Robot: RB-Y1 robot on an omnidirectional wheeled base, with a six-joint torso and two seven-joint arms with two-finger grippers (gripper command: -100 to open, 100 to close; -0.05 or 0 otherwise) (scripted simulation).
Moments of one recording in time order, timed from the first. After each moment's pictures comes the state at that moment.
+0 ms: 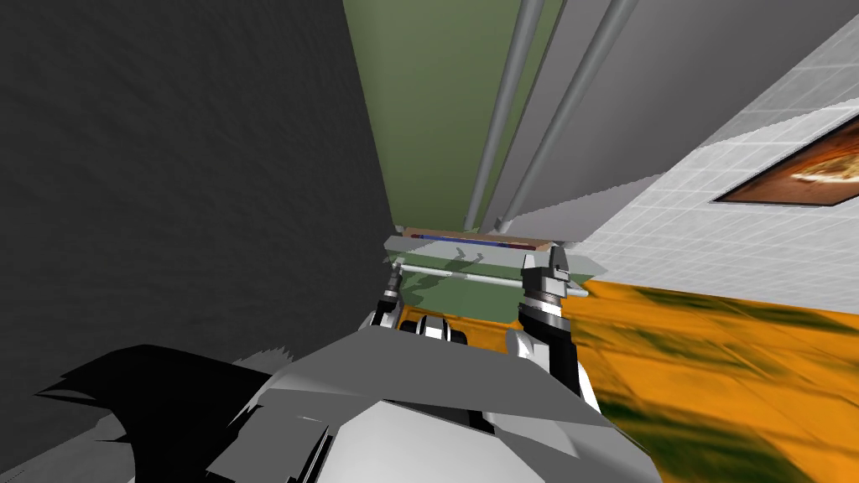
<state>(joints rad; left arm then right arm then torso) 0.20 0.07 -0.06 -1.28 0.02 -0.83 -0.05 0.50 0.05 -0.04 -2.33 0.03 -0.35 0.01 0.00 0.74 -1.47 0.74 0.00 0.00</state>
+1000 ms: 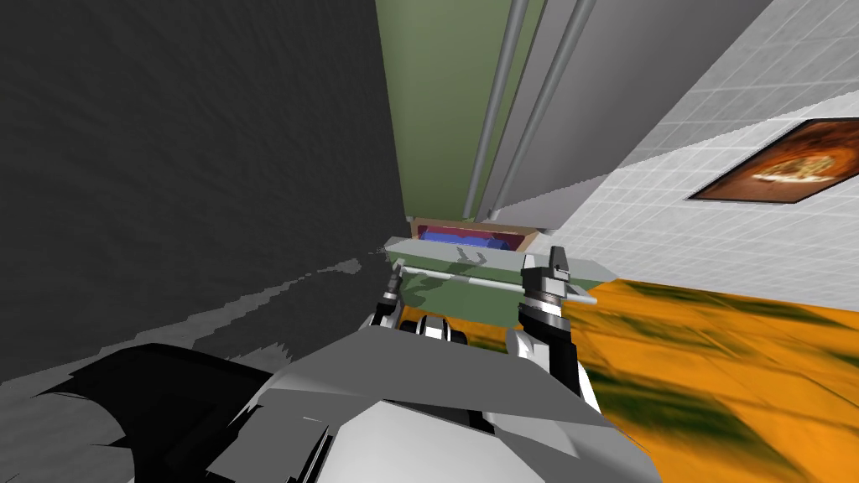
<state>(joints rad) 0.24 0.08 -0.08 -1.31 0.02 -0.83 -0.04 0.50 0.05 -0.04 -2.33 0.03 -0.35 0.01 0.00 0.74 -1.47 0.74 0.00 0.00</state>
